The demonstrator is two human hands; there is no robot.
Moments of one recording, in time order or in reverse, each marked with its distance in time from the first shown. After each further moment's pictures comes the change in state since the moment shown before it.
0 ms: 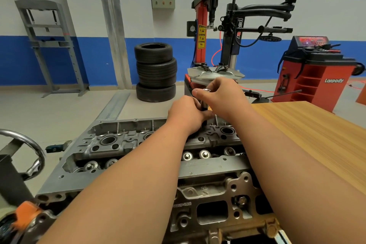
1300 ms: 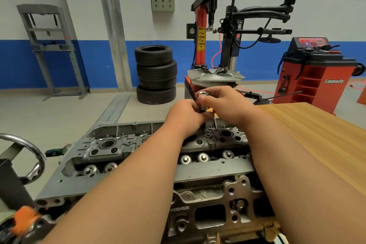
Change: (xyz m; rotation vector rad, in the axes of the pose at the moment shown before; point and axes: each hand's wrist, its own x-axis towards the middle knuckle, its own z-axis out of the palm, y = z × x) left_hand -0.002 -0.005 -0.002 -0.141 -0.050 0.070; right_hand -0.005 0.009 -0.019 0.207 -0.327 -0.114
